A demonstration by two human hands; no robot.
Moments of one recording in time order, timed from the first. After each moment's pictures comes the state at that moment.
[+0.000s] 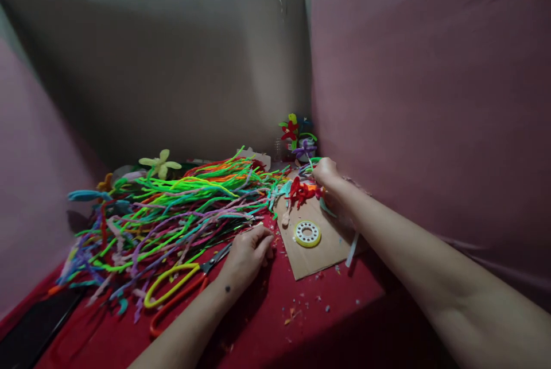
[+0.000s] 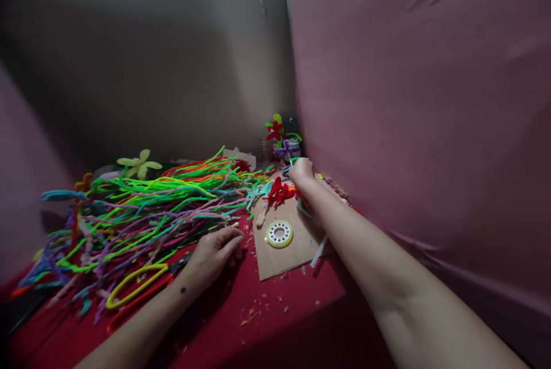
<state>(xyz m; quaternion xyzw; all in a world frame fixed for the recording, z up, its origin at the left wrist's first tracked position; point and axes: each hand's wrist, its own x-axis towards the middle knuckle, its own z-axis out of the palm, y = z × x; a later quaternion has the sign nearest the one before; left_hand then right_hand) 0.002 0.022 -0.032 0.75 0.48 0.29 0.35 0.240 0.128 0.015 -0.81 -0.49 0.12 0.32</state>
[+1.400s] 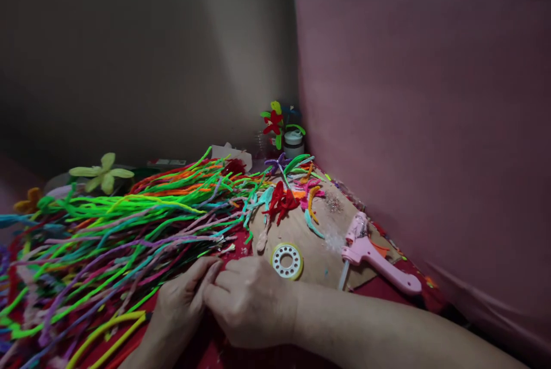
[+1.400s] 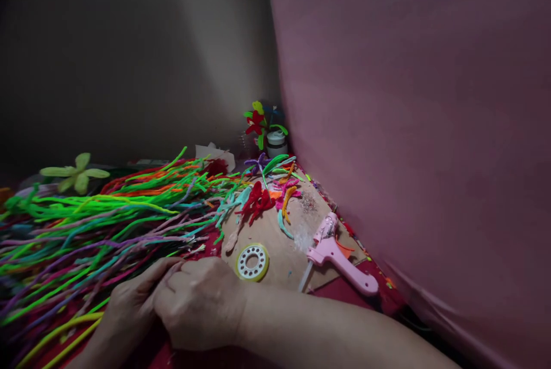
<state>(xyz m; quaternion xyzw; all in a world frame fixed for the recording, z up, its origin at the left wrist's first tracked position) -0.028 0.040 -0.031 0.79 0.50 0.33 0.10 0.135 0.025 -0.028 -0.24 -0.90 -0.09 0.35</state>
